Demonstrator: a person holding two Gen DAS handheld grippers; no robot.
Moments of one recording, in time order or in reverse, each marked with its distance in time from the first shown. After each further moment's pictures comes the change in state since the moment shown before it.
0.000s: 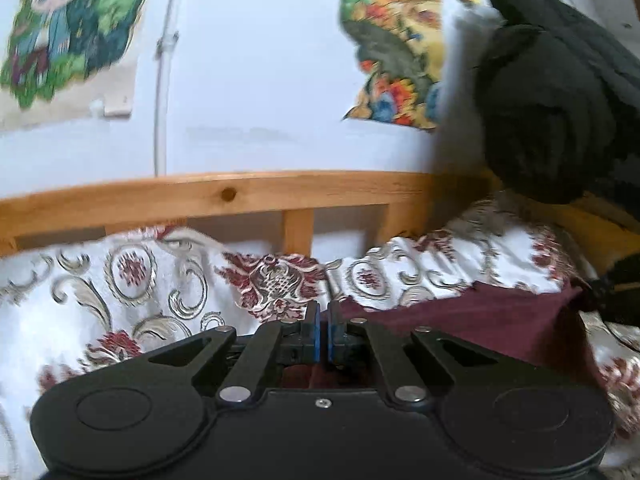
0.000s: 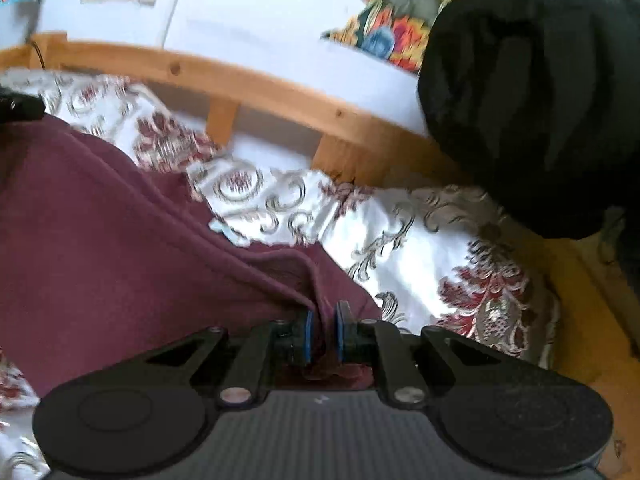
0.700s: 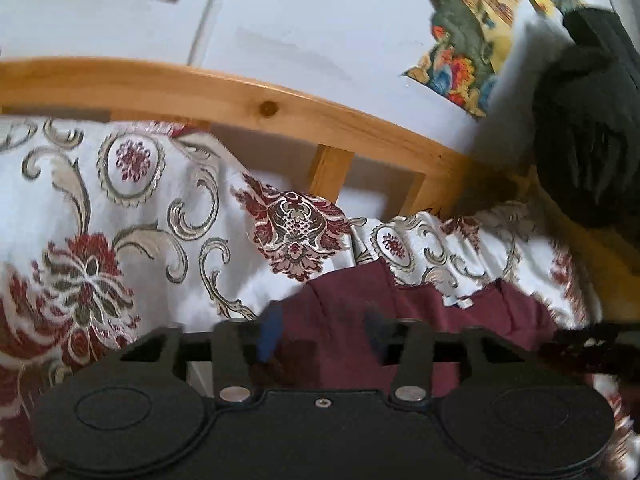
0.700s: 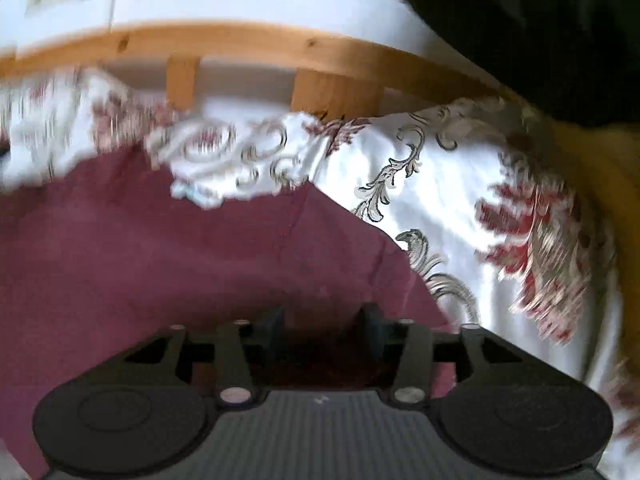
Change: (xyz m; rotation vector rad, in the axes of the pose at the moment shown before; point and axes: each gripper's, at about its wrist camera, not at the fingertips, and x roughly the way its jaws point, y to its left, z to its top) left arm 0.047 0.055 -0.036 -0.248 0.095 -0.071; right arm 0.072 -0.017 -0.033 0.235 0.055 0.075
